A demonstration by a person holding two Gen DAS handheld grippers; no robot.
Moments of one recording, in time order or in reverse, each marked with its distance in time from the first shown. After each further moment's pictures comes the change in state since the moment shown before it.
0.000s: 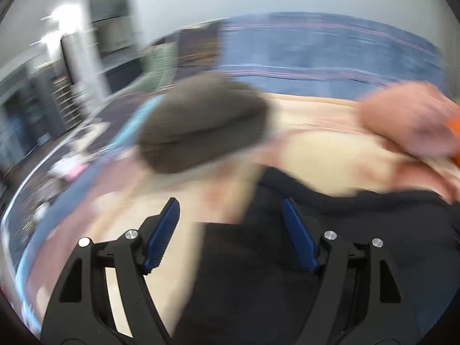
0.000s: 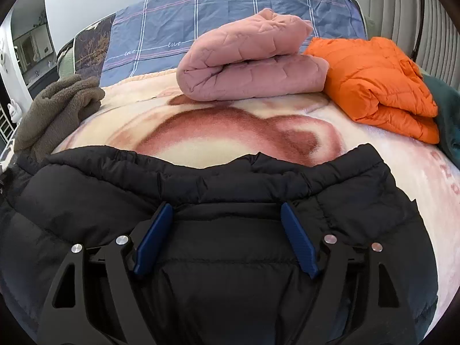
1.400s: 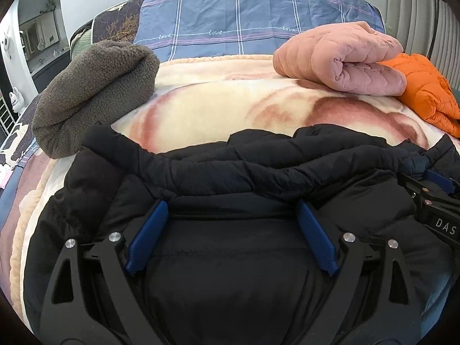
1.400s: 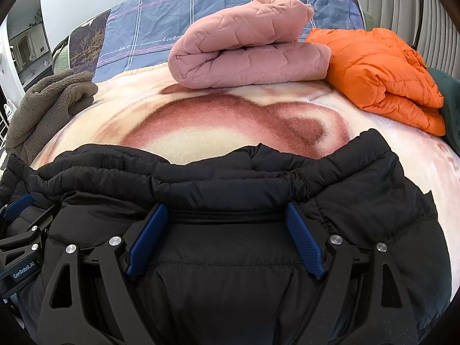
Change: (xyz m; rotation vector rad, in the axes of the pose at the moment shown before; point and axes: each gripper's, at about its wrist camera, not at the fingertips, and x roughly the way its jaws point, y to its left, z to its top) left arm 0.027 -0.109 -0.046 0.204 0.129 -0.368; right arm 0.023 -0.004 -0.005 0.010 0.009 -0.003
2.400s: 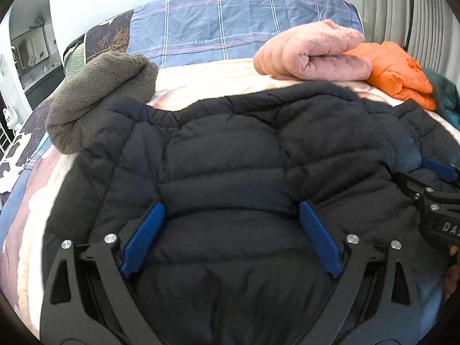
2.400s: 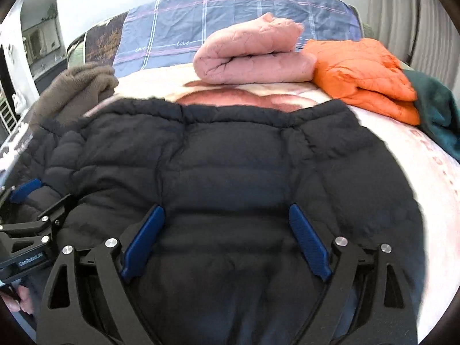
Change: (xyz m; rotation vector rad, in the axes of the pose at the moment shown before) left arm -0.063 0.003 -0.045 0.067 -0.042 -0.046; right arm -0.083 0.004 -0.055 -0.026 -0.050 0.020
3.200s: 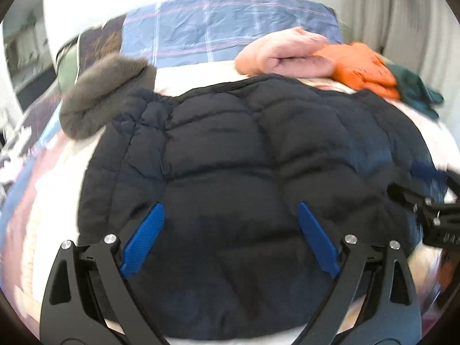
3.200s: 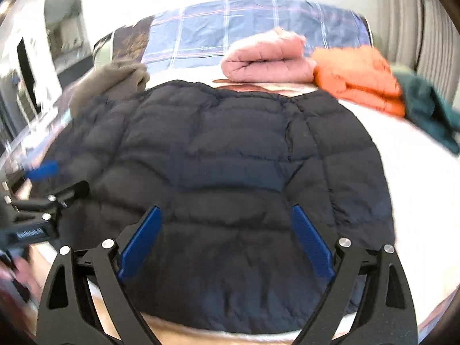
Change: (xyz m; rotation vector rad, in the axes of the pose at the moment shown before) left arm -0.076 0.000 -0.045 0.072 -0.012 -0.065; right arm -0.074 0.007 -0.065 -0.123 -0.011 0.059
